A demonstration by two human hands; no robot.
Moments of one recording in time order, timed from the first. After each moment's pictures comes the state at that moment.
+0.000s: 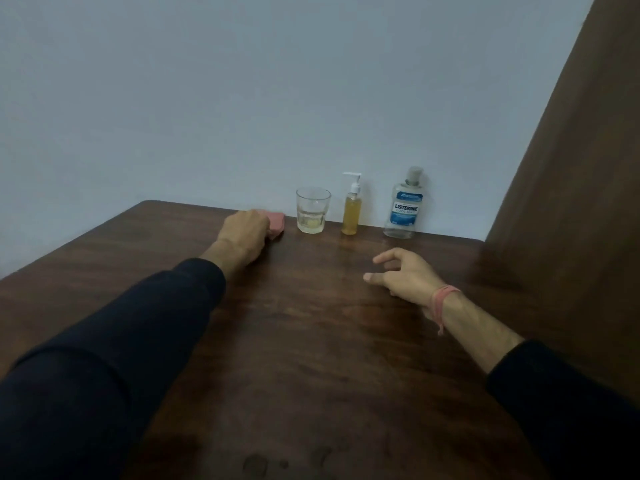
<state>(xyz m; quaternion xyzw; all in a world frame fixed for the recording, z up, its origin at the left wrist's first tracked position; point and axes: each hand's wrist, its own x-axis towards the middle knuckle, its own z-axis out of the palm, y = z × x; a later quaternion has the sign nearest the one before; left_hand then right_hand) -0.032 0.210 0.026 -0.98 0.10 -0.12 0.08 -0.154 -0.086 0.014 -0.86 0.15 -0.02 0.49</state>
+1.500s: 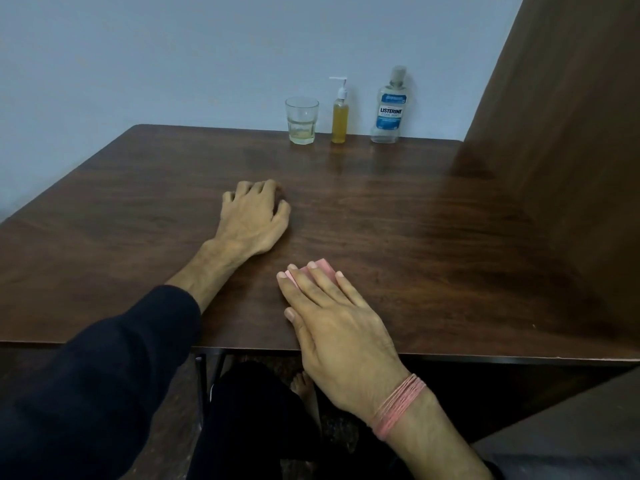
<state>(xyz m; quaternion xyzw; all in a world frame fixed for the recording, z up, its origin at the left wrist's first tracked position) -0.230 0.218 -0.017 -0.97 0.14 -0.08 -0.16 -0.440 0.080 -0.044 -0.98 -0.13 -0.12 0.13</state>
